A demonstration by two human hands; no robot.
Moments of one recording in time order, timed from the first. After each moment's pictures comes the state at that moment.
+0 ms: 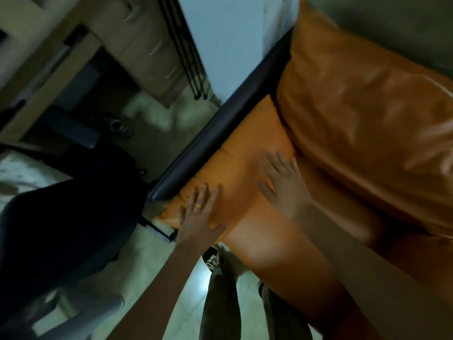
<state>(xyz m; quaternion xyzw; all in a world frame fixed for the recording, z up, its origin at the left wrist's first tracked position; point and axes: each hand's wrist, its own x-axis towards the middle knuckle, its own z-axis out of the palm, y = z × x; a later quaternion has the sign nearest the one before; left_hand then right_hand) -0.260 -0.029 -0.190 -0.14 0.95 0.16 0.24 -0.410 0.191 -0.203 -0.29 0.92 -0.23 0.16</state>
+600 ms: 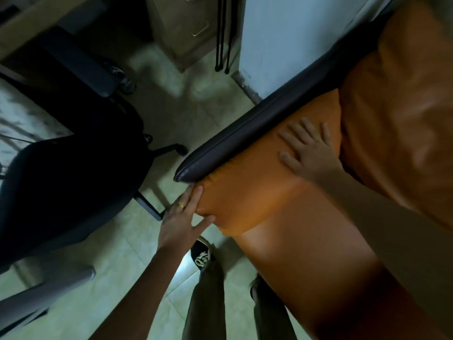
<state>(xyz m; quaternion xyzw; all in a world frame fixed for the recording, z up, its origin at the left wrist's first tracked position) -0.181 -0.133 -0.253 -0.24 0.93 0.24 0.14 -0.481 0.110 -0.243 -0.37 0.92 0.01 0.15</state>
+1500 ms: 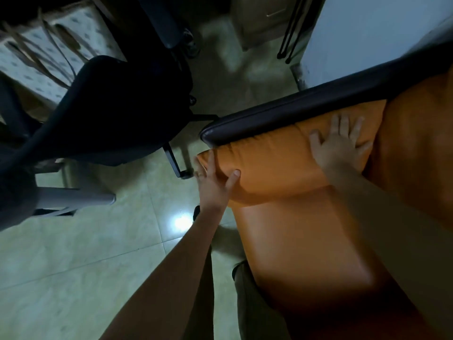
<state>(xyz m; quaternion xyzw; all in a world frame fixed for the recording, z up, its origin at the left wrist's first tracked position) -0.223 -0.030 -0.228 -0.57 0.70 0.43 -0.01 -0.492 0.089 -0.235 -0.20 0.95 -0.04 0.22</state>
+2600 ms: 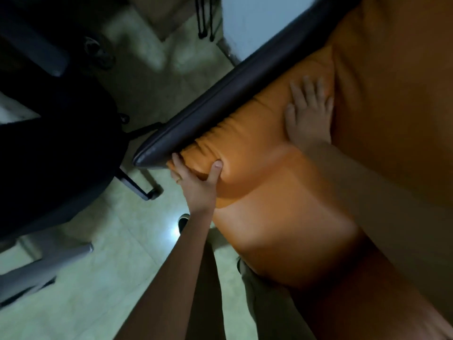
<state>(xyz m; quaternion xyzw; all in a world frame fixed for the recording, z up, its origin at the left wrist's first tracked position) -0.305 -0.005 -0.245 -0.55 0.68 0.49 -0.03 -0.535 0.148 -0.257 -0.18 0.96 -0.13 0.14</state>
